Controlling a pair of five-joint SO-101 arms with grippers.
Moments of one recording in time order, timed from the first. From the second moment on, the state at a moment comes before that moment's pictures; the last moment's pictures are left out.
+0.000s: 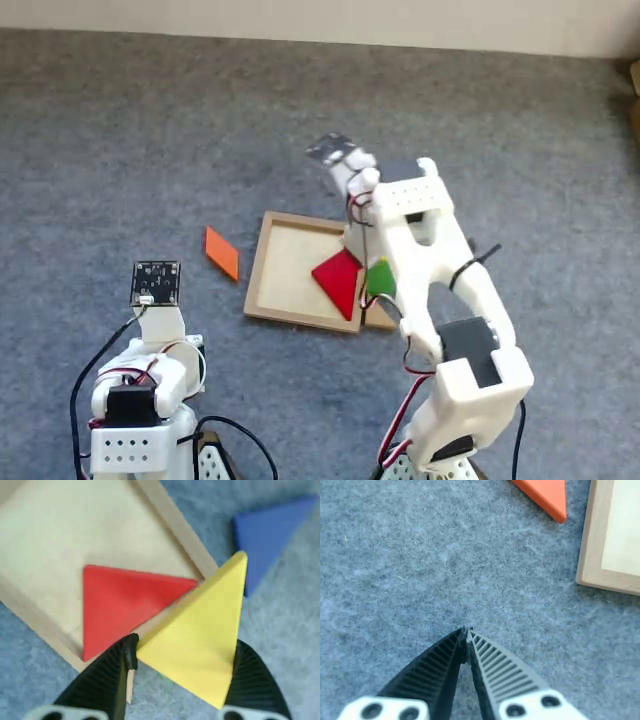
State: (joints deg) left arm -8.3 -101.8 96.0 76.4 5.5; right arm -22.2 10.8 5.1 74.2 34.9
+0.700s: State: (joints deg) left arm -8.3 -101.8 96.0 76.4 5.5; right arm -32.3 16.0 5.1 60.7 53.1
